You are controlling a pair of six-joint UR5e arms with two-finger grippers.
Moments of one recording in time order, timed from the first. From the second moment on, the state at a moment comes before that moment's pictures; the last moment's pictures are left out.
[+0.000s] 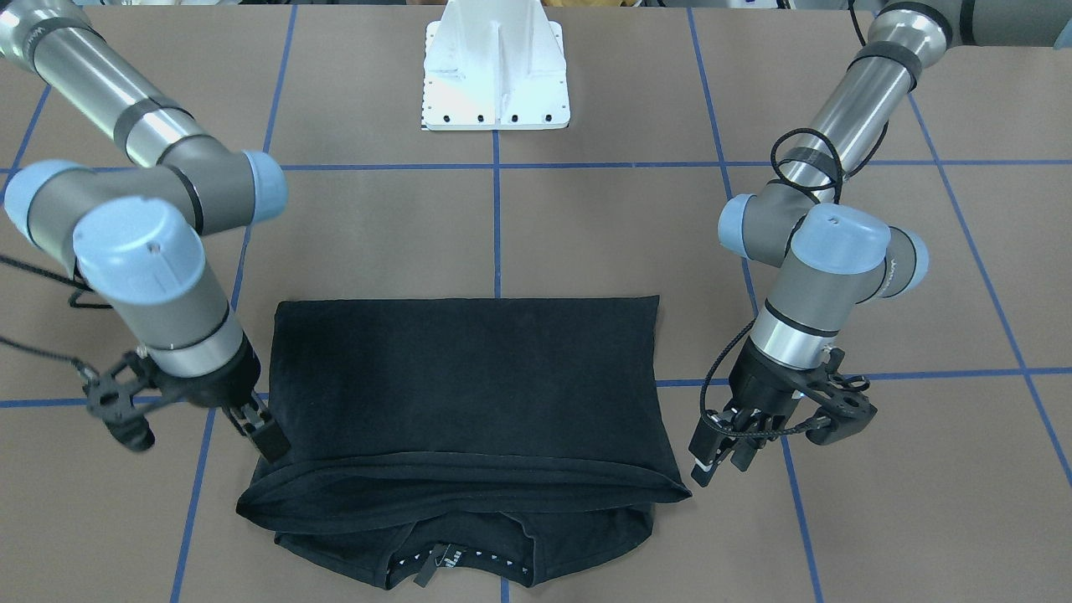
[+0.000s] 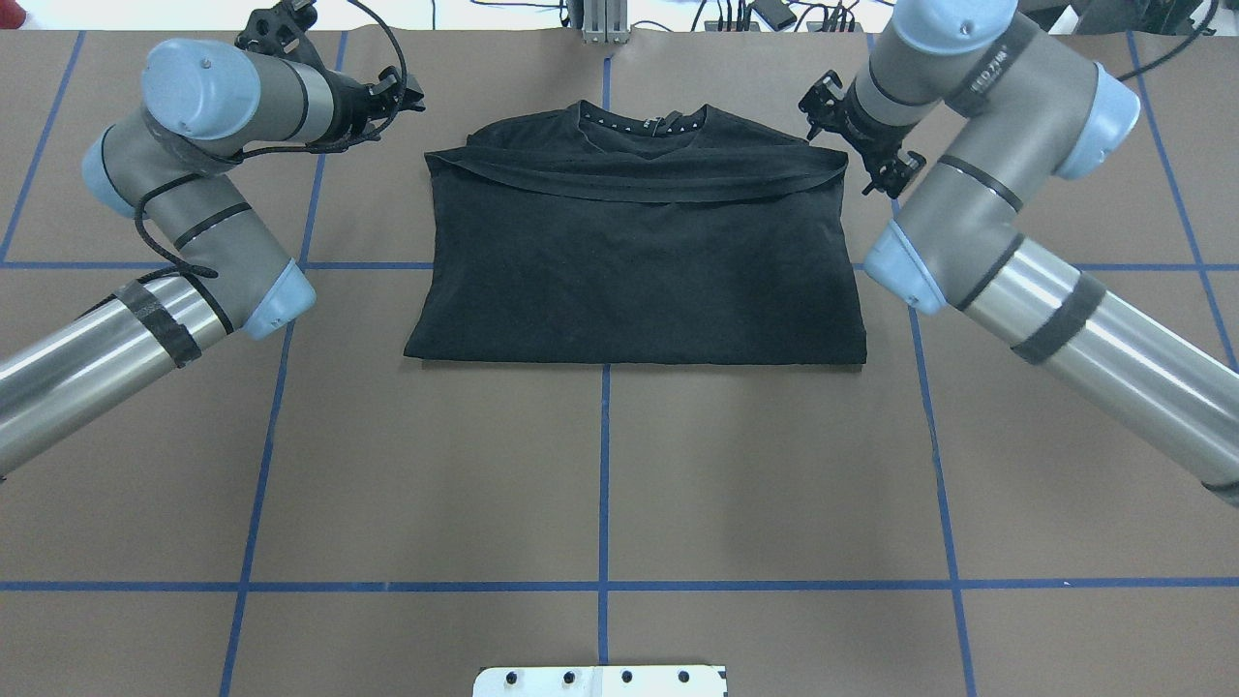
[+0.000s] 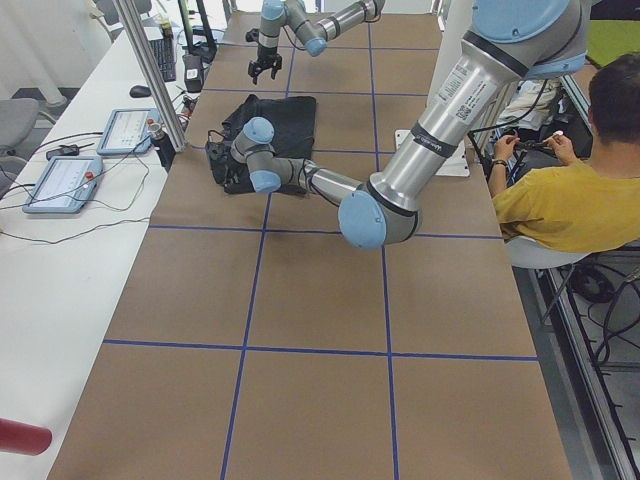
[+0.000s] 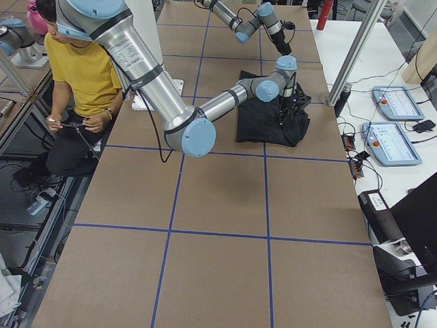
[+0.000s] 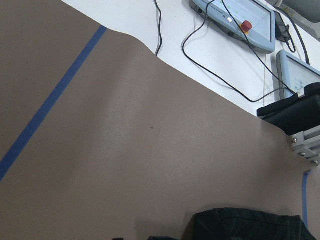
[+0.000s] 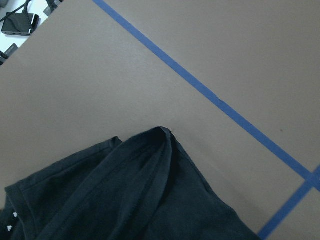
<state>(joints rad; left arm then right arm) -0.87 -2.23 -1.18 -2.47 -1.75 -1.52 0.88 -1.00 1.52 -1.38 1.93 1.81</state>
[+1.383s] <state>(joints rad) -0.87 -2.23 -1.23 -2.42 -1.75 -1.53 0.65 -1.34 1.71 -1.12 1.84 2.11</state>
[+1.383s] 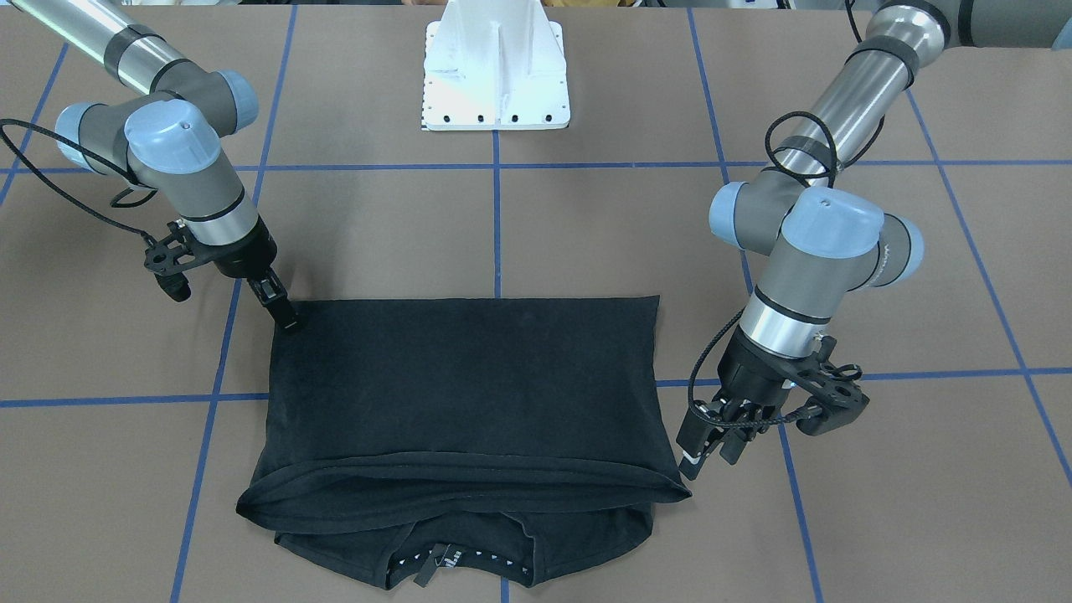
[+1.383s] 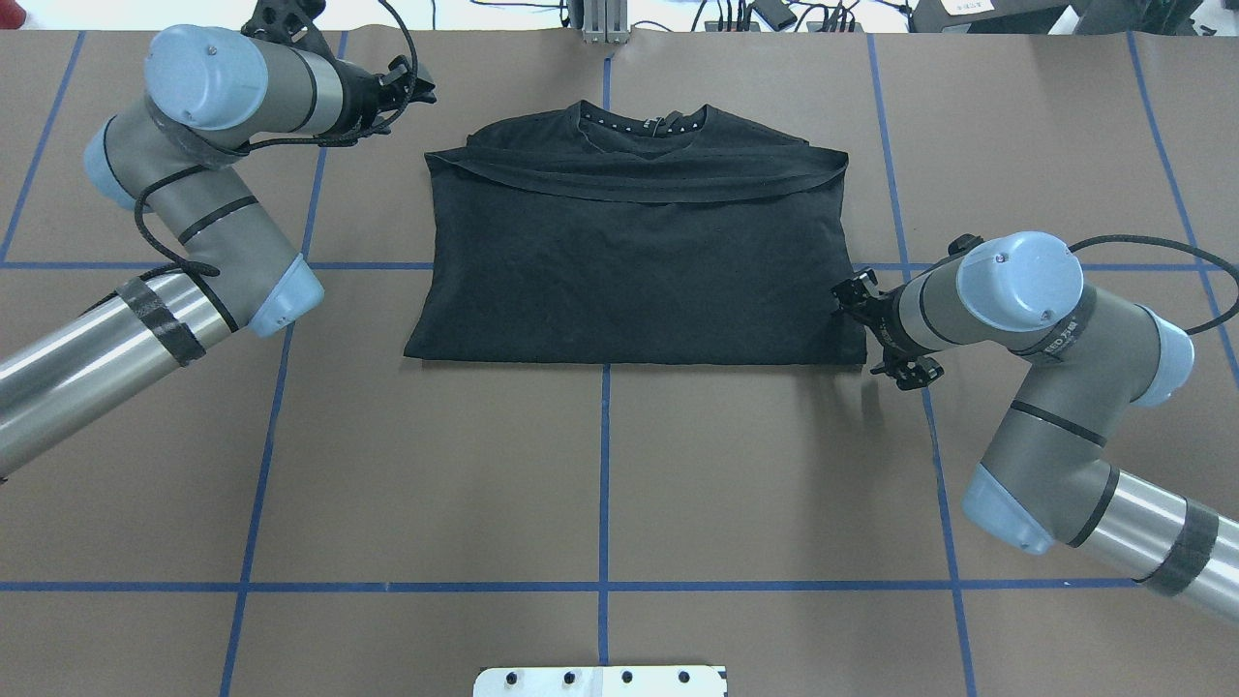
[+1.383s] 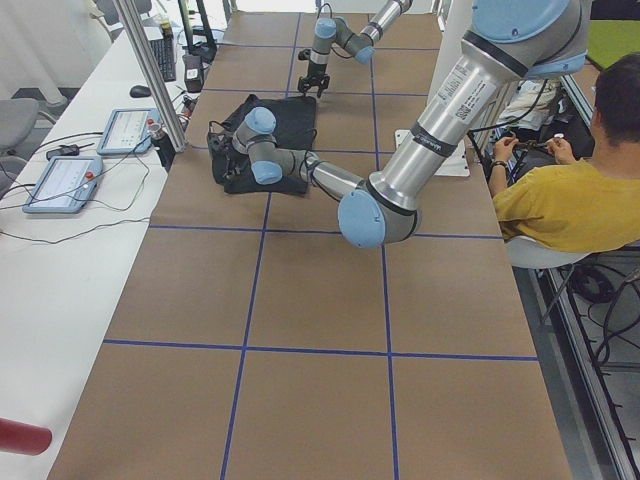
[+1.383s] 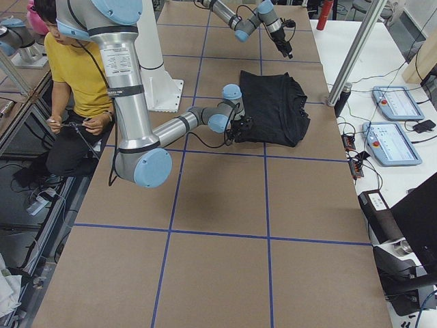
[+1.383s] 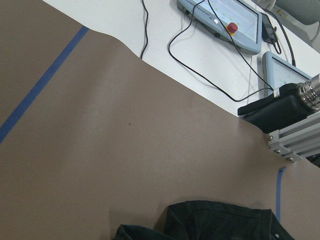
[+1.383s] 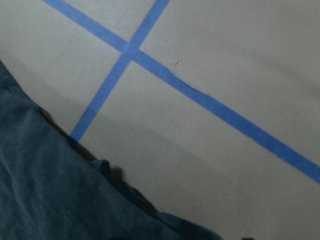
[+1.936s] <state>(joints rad) -0.87 -2.23 -1.24 -2.42 -1.75 -1.53 0.65 -1.34 1.72 -1.11 1.84 2.11</state>
